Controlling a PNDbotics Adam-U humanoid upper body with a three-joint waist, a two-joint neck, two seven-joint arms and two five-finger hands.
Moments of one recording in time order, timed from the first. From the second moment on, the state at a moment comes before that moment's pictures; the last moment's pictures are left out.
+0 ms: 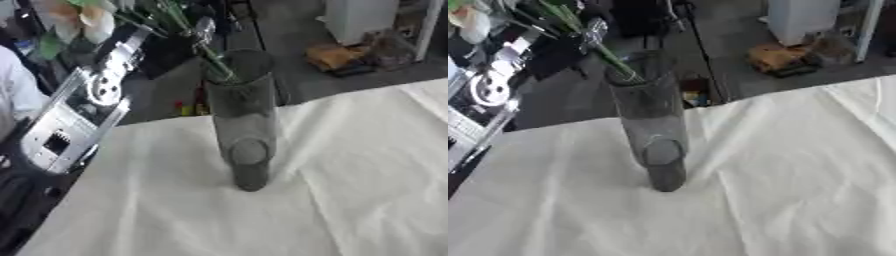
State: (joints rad) left arm -1.17 0.74 -0.29 -1.61 -0.16 0.40 -0.02; right arm -0.24 -0.21 -0.17 -1.98 -0.26 -0.46 0.07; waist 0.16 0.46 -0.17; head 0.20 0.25
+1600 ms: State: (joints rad) left arm -1.22 0.75 -0.33 -1.51 -0.18 0.32 -0.49; right arm -0.24 -0.21 -0.16 -1.98 -0.25 -0.43 0.07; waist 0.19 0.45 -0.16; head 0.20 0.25
